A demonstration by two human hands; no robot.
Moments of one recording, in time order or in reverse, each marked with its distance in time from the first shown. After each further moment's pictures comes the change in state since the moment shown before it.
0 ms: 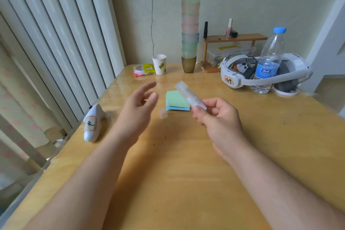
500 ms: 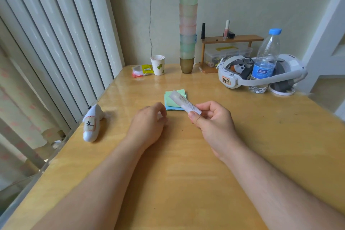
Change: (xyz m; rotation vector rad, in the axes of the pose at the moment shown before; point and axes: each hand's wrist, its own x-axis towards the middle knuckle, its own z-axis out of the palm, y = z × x) left_hand 0.009 -0.037 0.022 0.832 -0.073 0.074; right_hand -0.002 0.007 0.001 -0.073 -0.018 0.062
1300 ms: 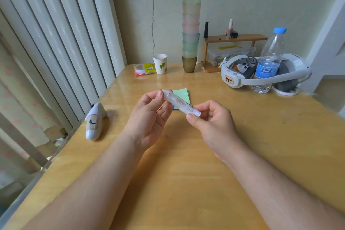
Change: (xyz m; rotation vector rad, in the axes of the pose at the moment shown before) left_hand -0.014 0.032 -0.026 -1.803 -0.111 -0.300; right_hand -0.004 0.001 0.002 -0.097 -0.039 -0.090
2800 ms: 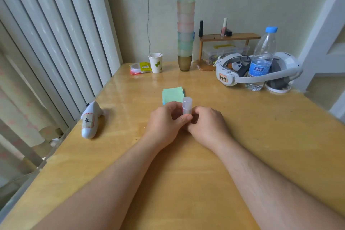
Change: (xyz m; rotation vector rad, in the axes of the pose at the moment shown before) left_hand 0.013 -0.048 -0.008 1.304 -0.056 0.290; right_hand 0.020 0.019 -0.006 -0.804 -0.053 -0.017
